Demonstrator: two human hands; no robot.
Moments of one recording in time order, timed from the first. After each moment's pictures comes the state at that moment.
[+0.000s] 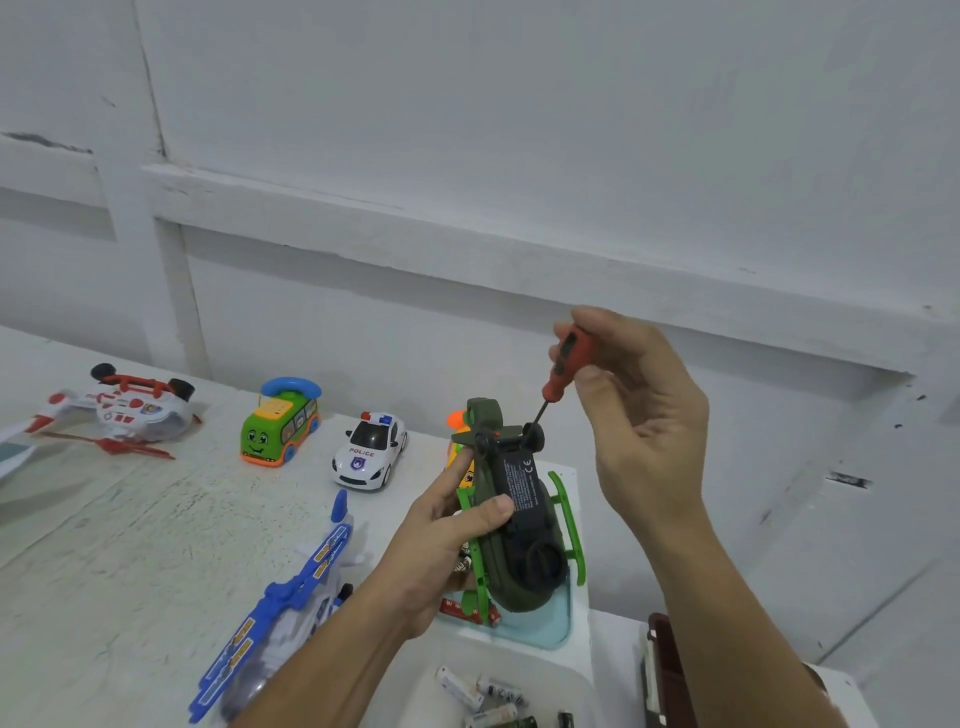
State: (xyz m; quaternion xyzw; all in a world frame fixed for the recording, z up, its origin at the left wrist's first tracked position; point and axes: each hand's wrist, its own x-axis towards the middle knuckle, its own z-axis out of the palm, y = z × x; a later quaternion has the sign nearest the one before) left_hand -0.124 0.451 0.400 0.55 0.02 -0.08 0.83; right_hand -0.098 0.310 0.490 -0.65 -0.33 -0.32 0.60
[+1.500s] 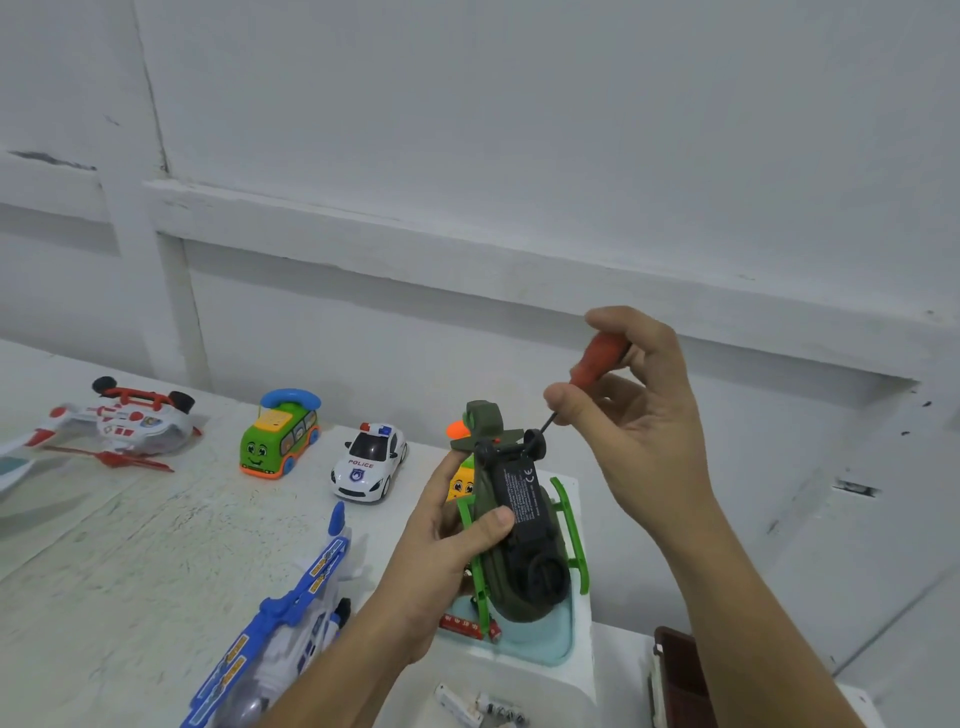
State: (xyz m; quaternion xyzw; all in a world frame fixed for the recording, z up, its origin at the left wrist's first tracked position) left_hand -0.126 0.444 0.398 0.58 0.00 -0.01 0.82; right_hand -0.087 0.297 0.493 -0.72 -0.31 -0.27 0.57
